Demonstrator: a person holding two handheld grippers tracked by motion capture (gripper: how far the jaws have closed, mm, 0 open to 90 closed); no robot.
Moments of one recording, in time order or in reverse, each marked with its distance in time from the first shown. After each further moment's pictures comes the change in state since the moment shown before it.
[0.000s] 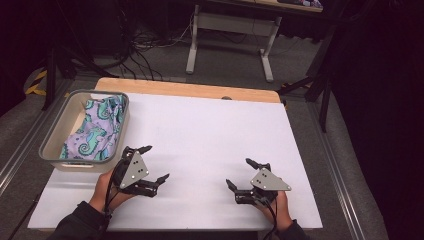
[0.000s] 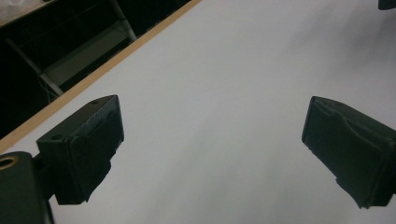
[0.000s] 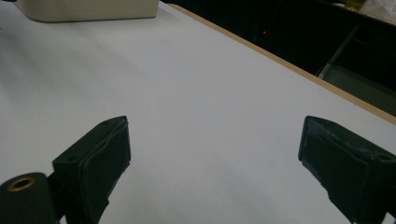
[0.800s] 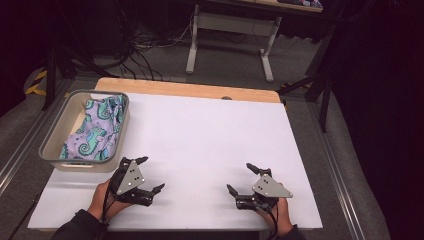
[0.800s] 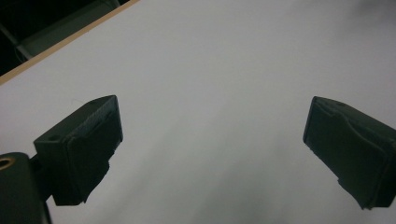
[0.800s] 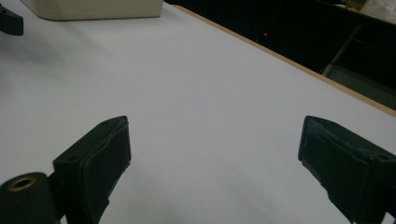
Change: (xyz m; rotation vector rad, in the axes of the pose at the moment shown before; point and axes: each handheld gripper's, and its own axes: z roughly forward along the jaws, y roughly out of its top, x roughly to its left) left arm -0.007 -0.034 0.001 0.043 -0.032 -0.074; right arm 0.007 -0.011 -0.007 -0.013 0.008 0.005
